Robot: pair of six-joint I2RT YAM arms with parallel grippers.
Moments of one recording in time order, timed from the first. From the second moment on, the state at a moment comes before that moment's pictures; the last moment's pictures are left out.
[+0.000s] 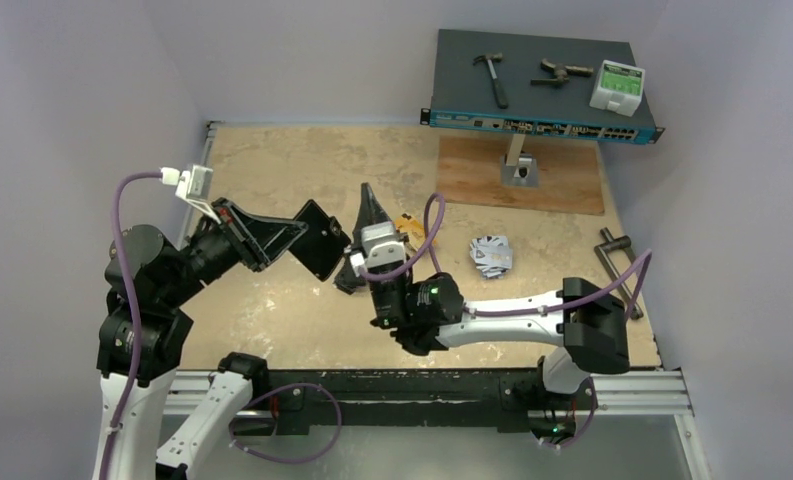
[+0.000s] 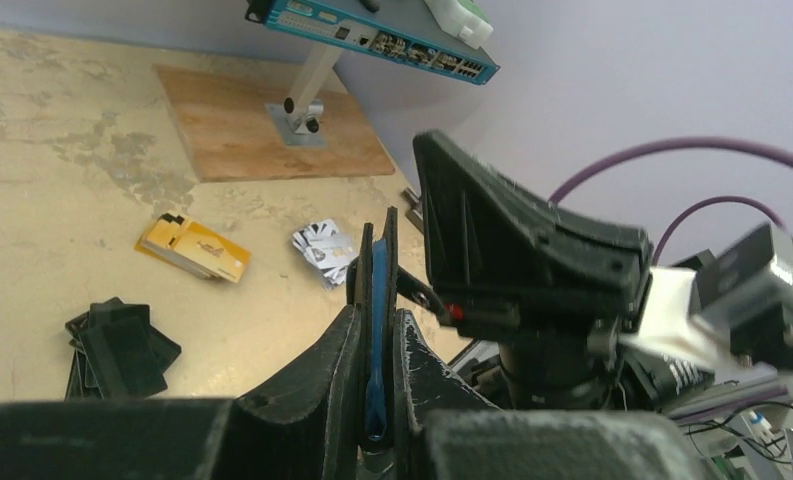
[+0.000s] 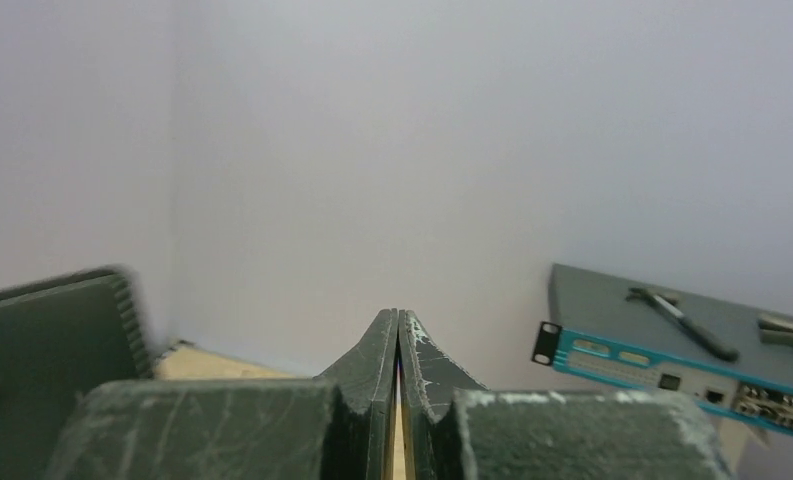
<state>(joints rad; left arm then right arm) -0.22 0.64 1.21 -0.58 0.54 -0.67 1.42 1.64 1.12 1.45 0.86 -0.97</state>
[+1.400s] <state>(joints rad) -0.22 0.63 1.08 -0.54 0.66 -0.54 1.36 1.33 1.34 -0.18 0.45 0.02</state>
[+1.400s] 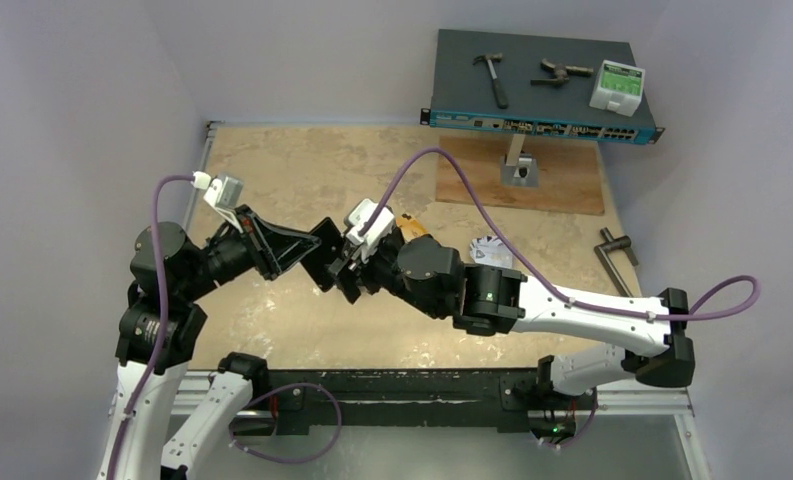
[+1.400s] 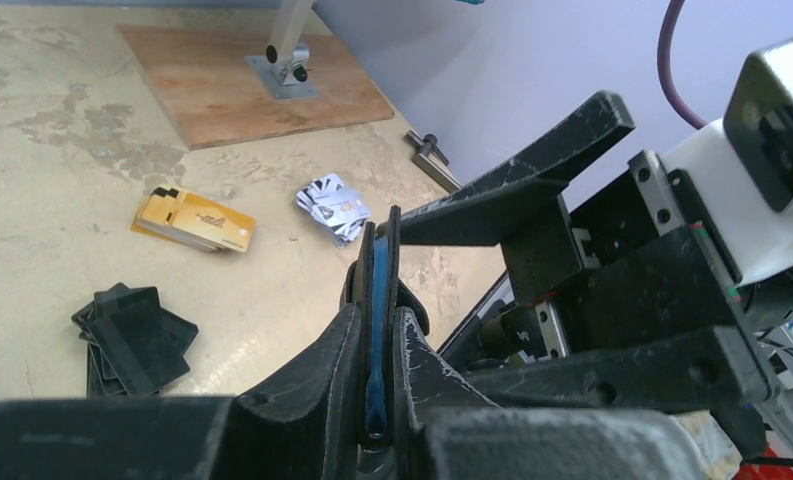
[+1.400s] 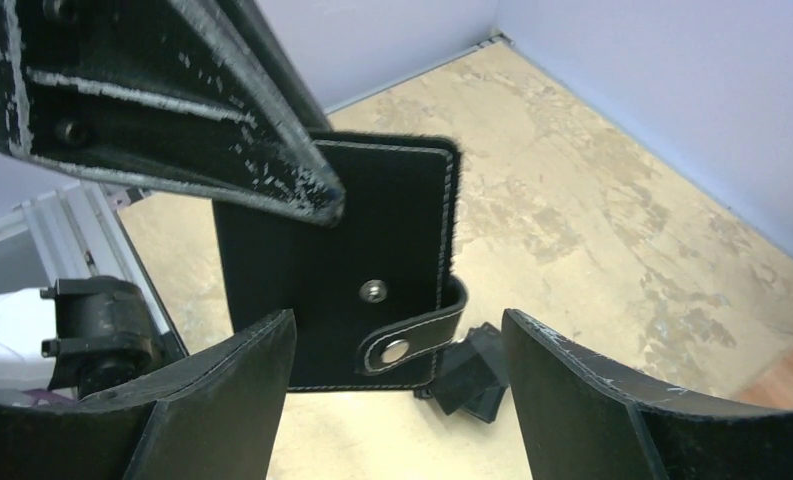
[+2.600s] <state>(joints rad) -0.22 0.62 1.08 -0.53 0.73 -0.59 1.29 1.30 1.36 -0.26 0.48 -0.04</state>
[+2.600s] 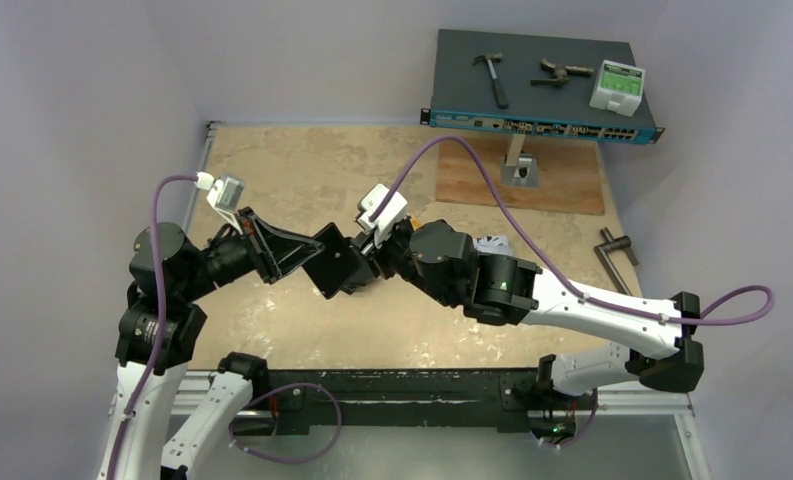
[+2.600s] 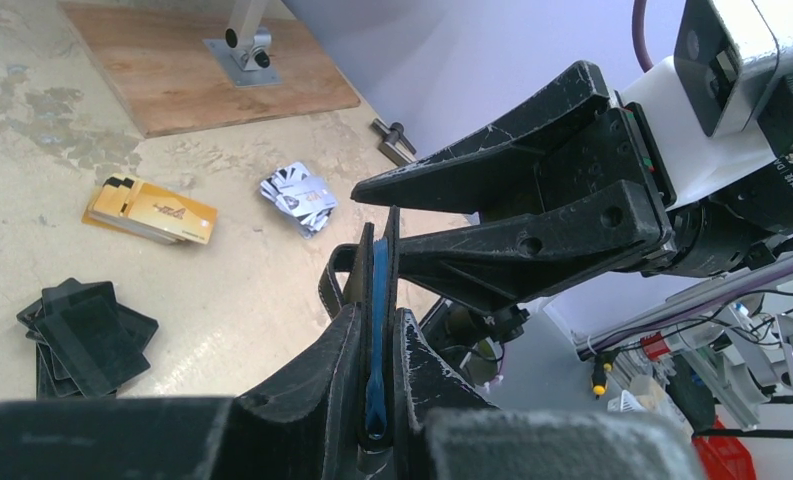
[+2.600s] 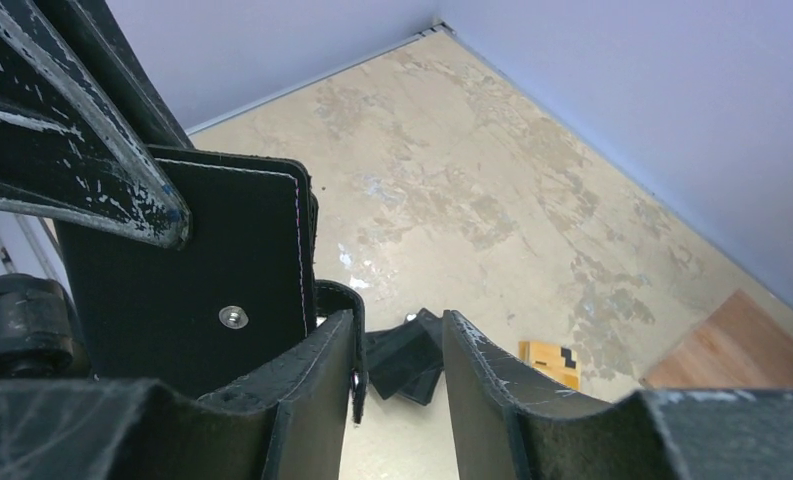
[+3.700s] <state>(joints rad) -0.22 0.63 1.07 -0.48 0.82 -0.59 1.22 1.23 1.34 -0.33 0.25 0.05</state>
